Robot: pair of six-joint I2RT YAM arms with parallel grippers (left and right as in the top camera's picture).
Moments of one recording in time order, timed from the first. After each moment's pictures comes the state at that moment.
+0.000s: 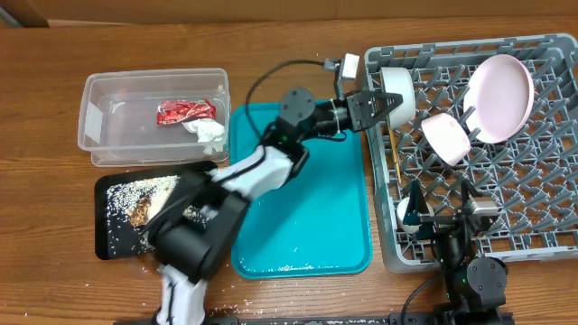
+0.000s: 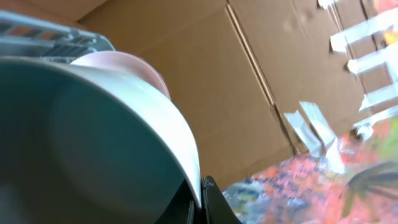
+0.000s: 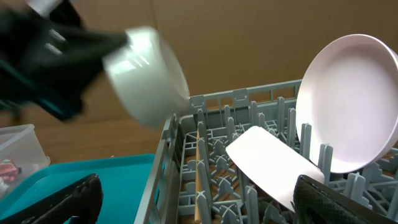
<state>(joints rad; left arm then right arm) -0.59 2.06 1.22 1.02 0.76 -1.19 0.15 0.01 0.02 -0.02 0.08 0.17</state>
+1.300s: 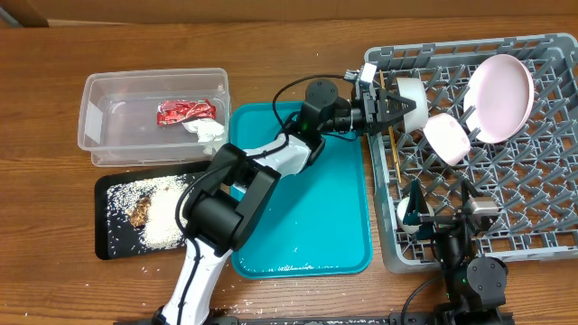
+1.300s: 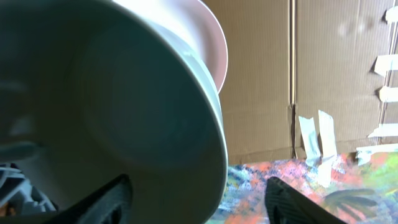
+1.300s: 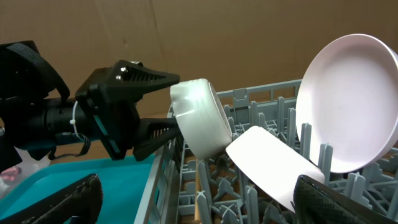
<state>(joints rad) -0.60 2.31 1.44 0.87 0.87 -1.38 0.15 0.01 0.02 -0.02 0.08 0.17</state>
